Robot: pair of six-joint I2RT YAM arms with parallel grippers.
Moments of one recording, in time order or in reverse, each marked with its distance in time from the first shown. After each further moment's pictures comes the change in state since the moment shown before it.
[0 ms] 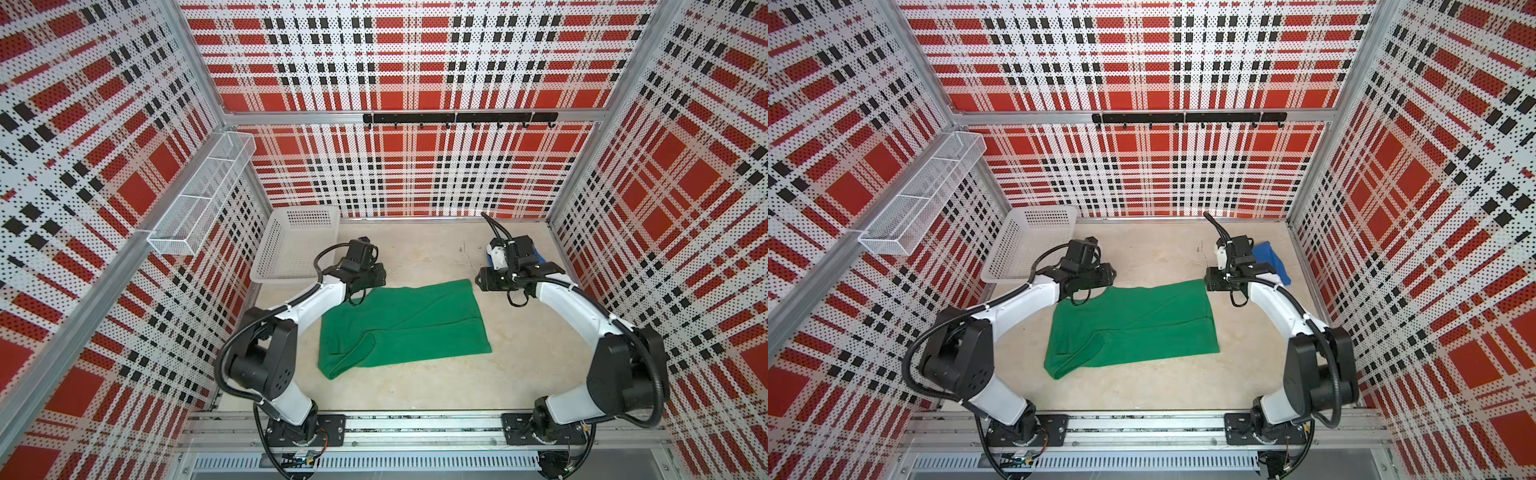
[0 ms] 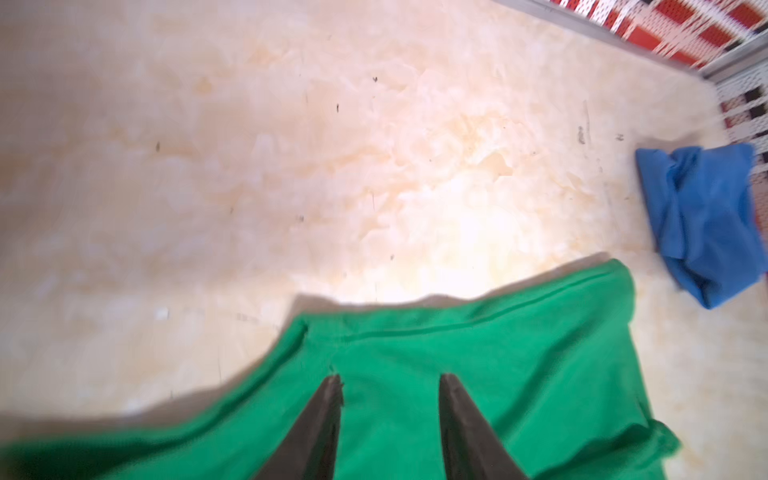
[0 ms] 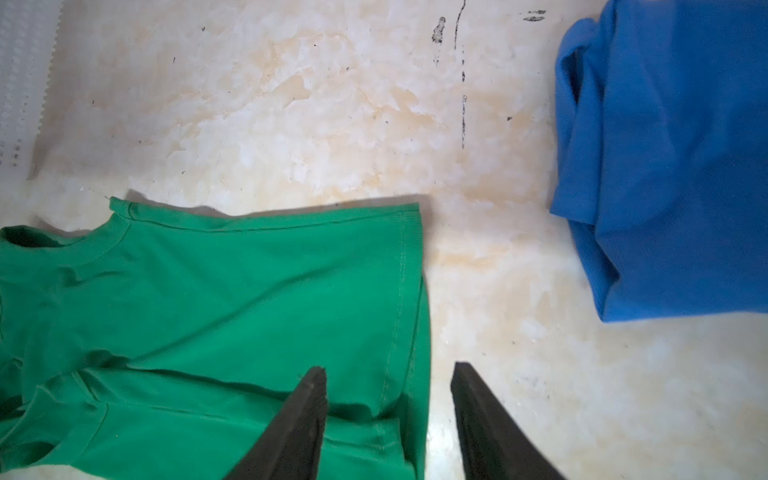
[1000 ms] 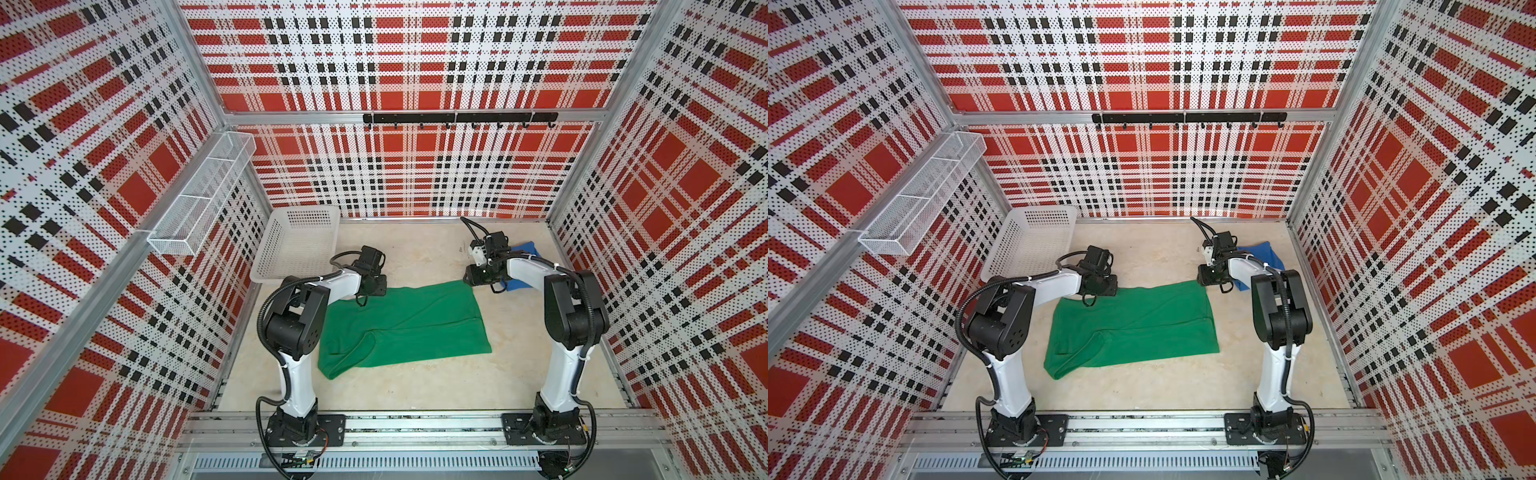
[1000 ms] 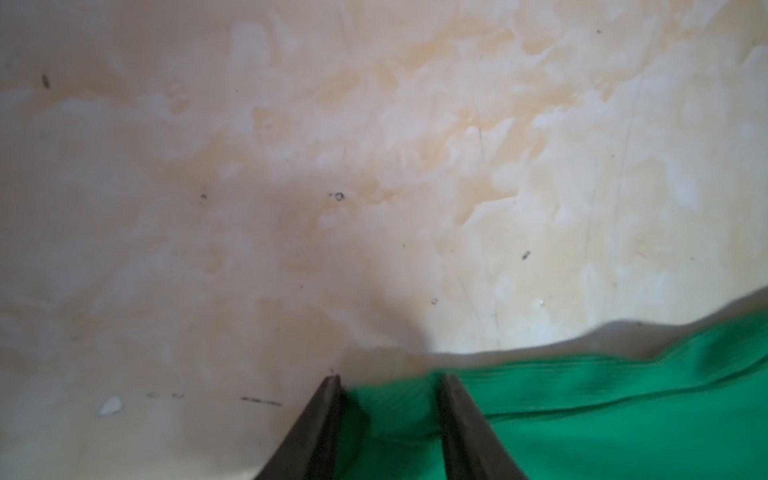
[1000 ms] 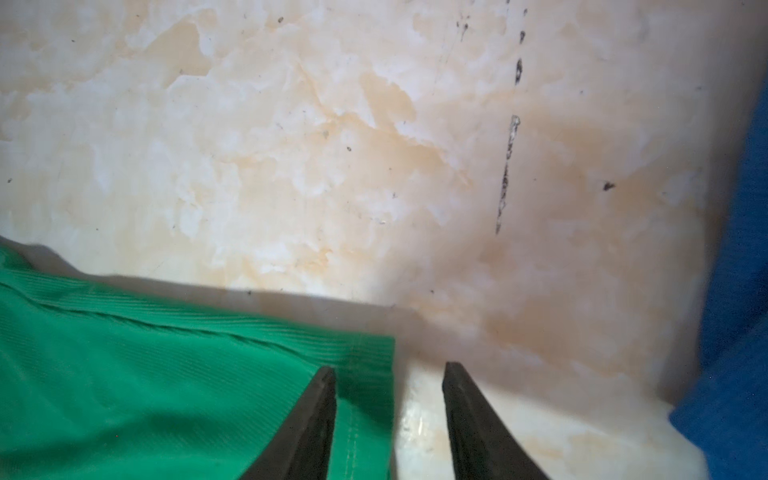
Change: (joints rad) left arm 0.024 0.261 0.058 -0.010 -0.061 0.130; right arm -0.027 0.454 0.227 0.089 -0.052 -0.108
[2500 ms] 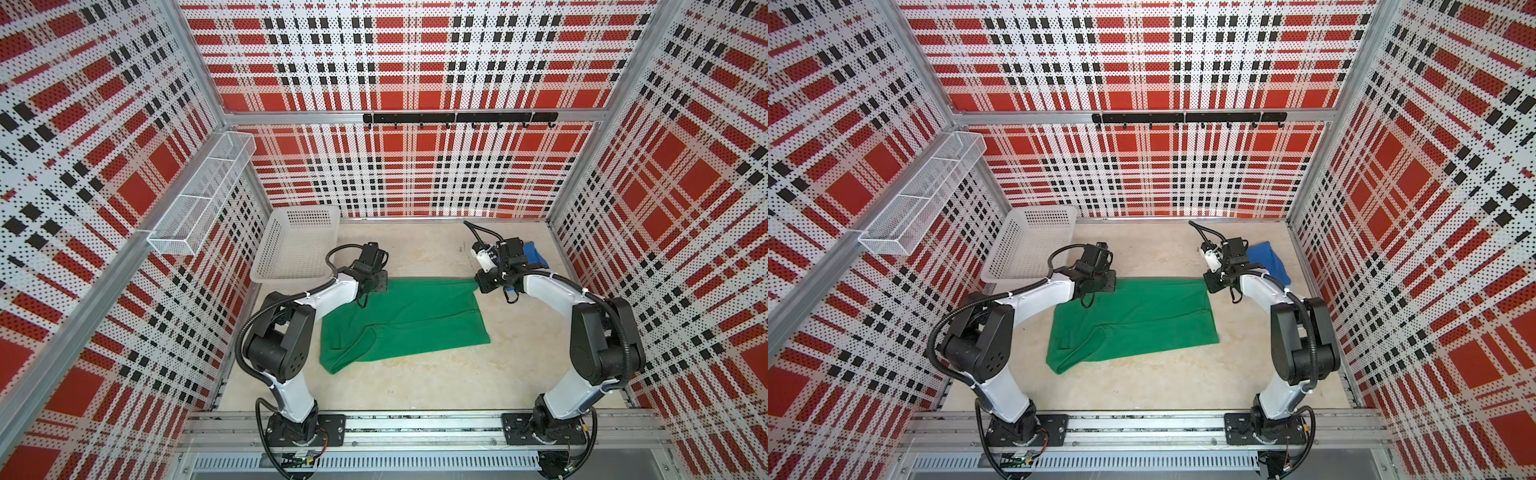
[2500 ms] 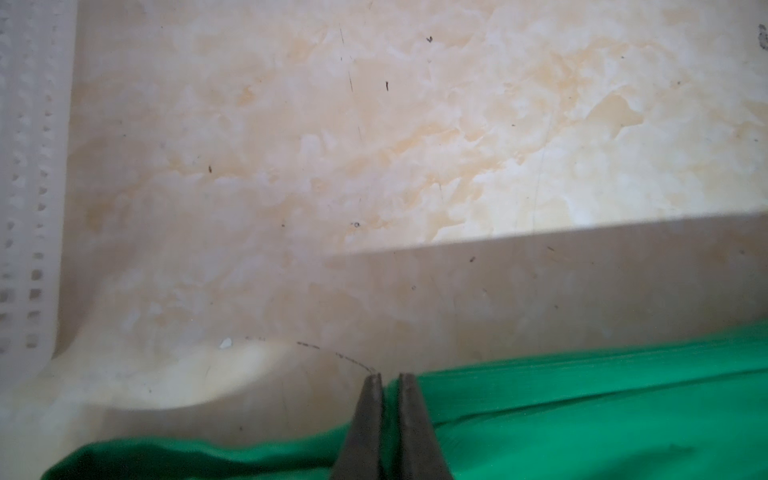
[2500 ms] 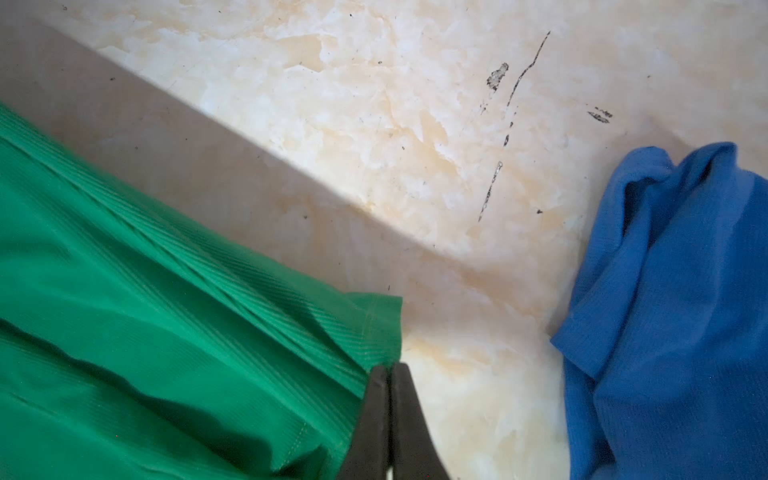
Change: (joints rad) left arm -0.081 -0.230 -0.105 0.003 -0.179 -0.026; right arm -0.001 -0.343 -0.278 0.109 0.035 -0.299
